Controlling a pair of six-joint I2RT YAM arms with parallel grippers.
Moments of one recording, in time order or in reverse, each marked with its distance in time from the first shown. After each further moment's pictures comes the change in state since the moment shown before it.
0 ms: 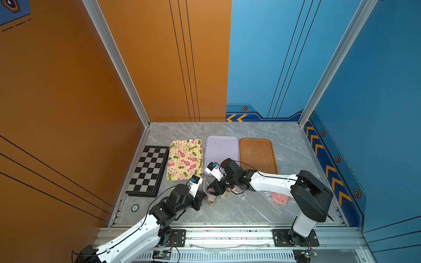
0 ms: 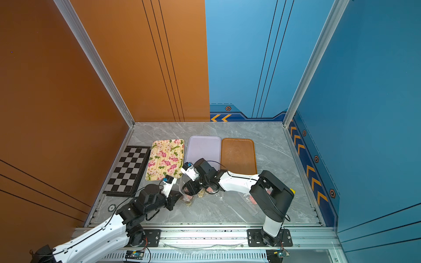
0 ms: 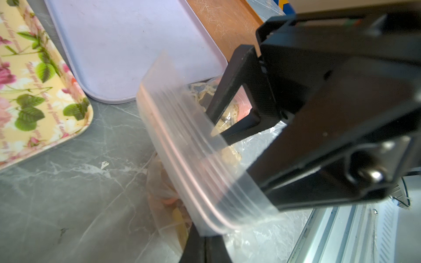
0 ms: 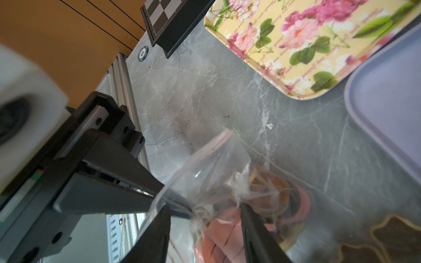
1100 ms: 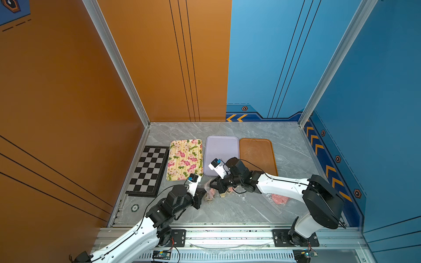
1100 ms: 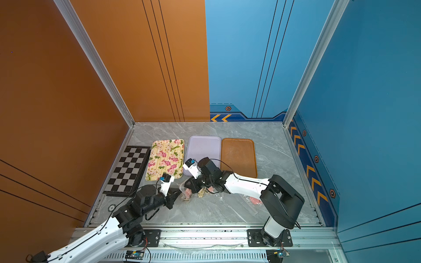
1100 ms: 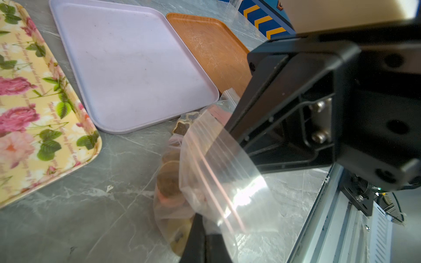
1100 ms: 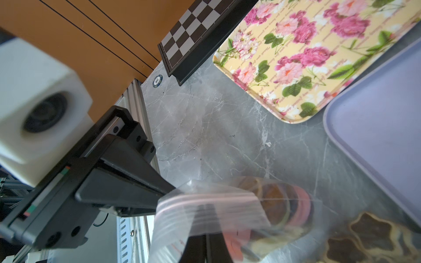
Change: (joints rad) left arm -0.016 -0.086 0.021 -0.012 -0.070 -0.004; right arm -0.015 -0.115 -0.070 0.081 0.035 0.048
